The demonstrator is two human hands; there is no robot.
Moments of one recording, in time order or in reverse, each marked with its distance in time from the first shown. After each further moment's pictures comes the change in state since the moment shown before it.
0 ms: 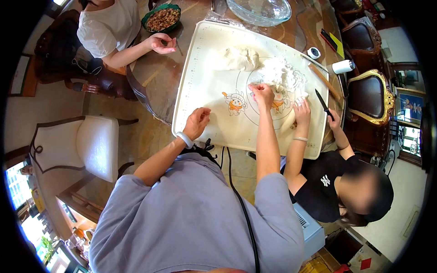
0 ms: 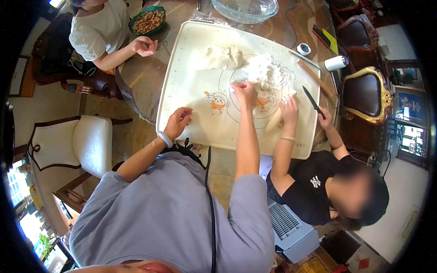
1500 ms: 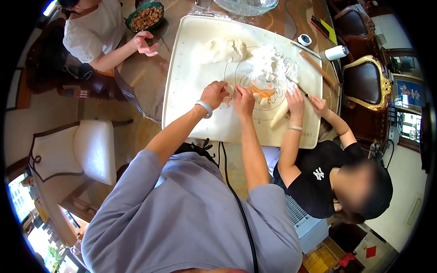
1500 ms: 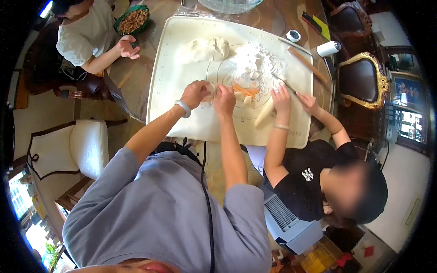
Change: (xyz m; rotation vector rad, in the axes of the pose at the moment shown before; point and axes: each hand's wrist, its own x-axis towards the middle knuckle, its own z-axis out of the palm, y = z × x) left_hand 0.098 0.051 0.062 0.339 -0.049 0.135; right_hand -0.058 0.037 0.017 -0.202 0.075 -0.531
